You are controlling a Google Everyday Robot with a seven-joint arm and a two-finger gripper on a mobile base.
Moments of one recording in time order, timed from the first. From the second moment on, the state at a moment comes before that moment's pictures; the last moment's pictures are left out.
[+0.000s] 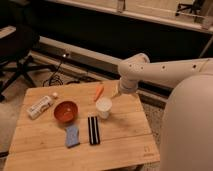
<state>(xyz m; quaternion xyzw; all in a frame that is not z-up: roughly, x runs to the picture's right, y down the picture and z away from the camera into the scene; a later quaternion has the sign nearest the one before) 0.100 0.037 0.787 -0.20 0.16 0.67 0.70</state>
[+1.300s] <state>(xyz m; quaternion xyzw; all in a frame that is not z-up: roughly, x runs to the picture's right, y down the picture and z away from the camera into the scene) 0.061 0.079 0.845 -0.24 0.18 0.64 0.71</state>
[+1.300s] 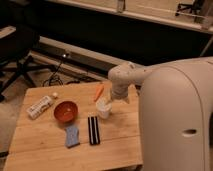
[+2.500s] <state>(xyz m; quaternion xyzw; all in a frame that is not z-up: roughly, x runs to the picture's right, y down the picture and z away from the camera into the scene) 0.086 0.039 0.835 -0.24 0.11 0.67 0.69</state>
